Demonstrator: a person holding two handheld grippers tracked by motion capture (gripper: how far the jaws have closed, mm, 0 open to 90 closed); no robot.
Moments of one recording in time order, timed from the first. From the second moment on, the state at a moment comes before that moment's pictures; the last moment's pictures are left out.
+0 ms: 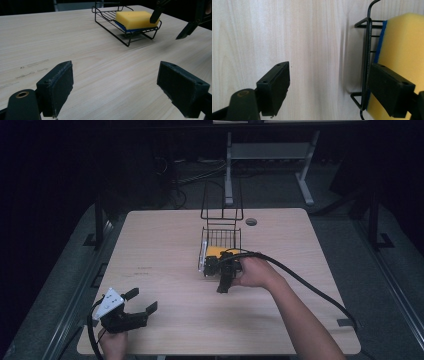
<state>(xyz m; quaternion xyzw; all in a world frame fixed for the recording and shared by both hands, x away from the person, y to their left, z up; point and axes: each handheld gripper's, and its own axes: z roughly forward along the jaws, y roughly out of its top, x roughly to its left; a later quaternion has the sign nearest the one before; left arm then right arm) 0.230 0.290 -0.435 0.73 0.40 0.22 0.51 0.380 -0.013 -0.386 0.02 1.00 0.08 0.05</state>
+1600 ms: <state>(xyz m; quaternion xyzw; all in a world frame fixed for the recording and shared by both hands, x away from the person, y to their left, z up) 0.232 0.286 -0.435 0.73 0.40 0.22 0.50 0.354 -0.070 -0.407 0.08 0.99 0.09 0.04</state>
